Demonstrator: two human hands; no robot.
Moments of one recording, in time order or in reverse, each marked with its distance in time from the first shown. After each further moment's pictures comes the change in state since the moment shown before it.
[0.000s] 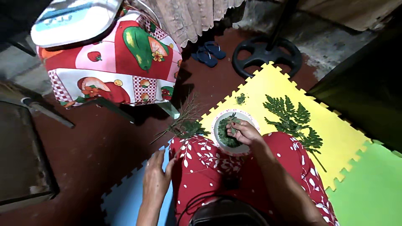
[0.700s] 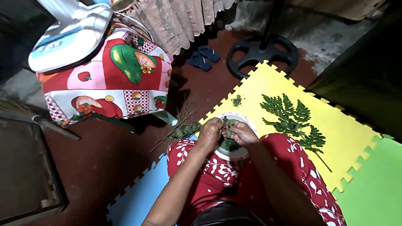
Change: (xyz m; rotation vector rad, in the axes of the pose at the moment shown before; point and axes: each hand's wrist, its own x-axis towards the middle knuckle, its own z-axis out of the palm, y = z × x) left_hand 0.115 0.134 0.099 -0.168 -0.225 0.563; right_hand -0.001 -0.009 -0.010 -0.058 0.027 -0.105
